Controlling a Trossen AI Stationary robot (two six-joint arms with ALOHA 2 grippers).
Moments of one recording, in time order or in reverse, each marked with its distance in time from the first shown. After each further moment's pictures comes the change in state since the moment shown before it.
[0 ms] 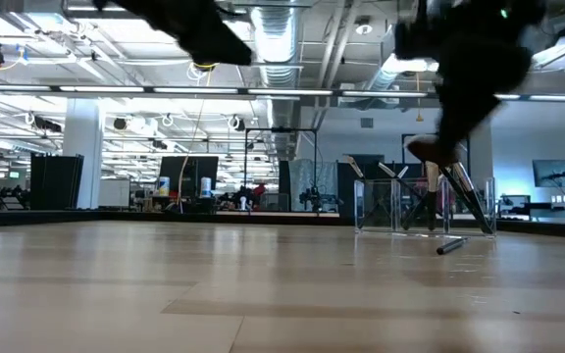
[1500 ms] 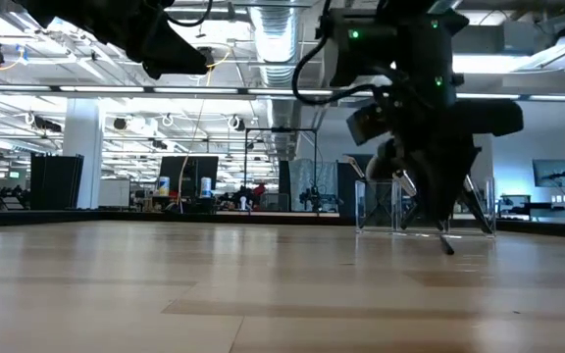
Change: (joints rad) left arm -0.001 -0.324 -0.281 0.022 0.000 -0.107; right arm -0.286 0.262 0.140 -0.110 -0.482 -0.721
